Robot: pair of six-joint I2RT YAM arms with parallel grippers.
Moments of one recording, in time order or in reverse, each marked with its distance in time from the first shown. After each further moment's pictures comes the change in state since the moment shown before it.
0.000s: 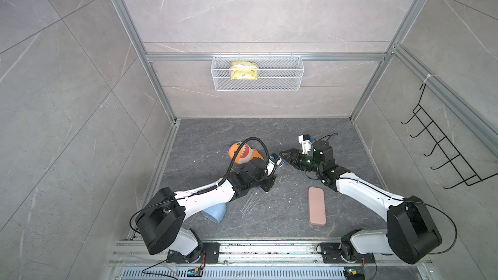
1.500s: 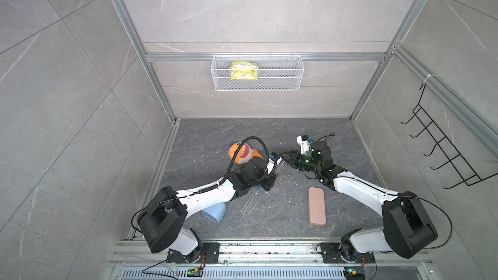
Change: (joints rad) left arm 0.011 0.021 0.002 0.035 0.025 -0.019; right arm 0.000 0.041 -0.004 0.031 -0.014 0.018
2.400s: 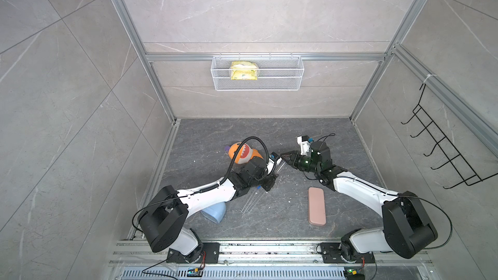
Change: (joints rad) left arm 0.000 0.003 0.001 -0.004 0.022 -0.019; right arm 0.002 0.000 -0.001 -0.034 0.060 -0.061
